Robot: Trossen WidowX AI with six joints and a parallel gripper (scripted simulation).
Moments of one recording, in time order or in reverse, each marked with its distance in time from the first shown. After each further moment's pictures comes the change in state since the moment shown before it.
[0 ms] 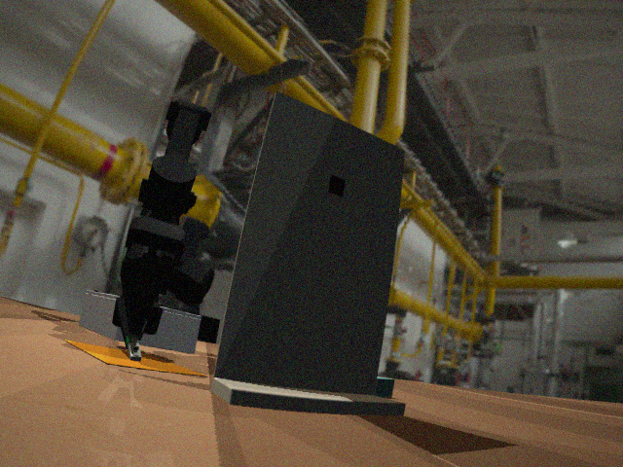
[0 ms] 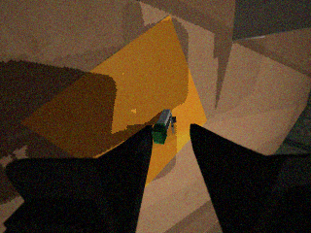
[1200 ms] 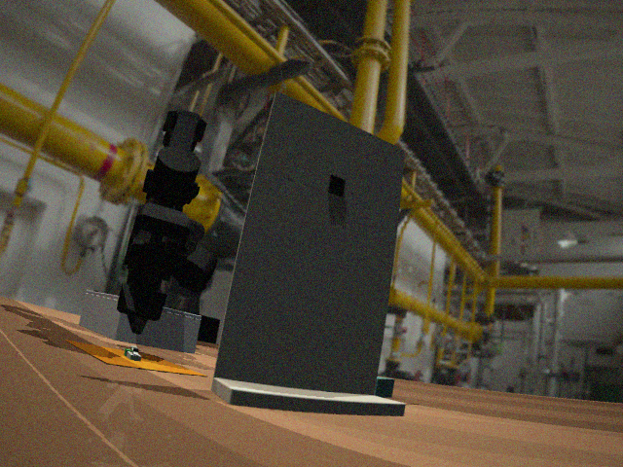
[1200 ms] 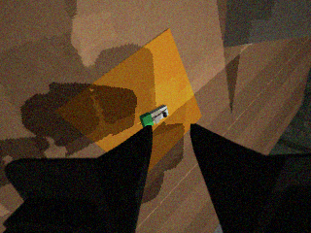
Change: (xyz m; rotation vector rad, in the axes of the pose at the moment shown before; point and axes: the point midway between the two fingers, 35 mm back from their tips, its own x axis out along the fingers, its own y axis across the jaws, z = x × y) arm -0.023 0.000 0.003 -0.009 -0.007 0.004
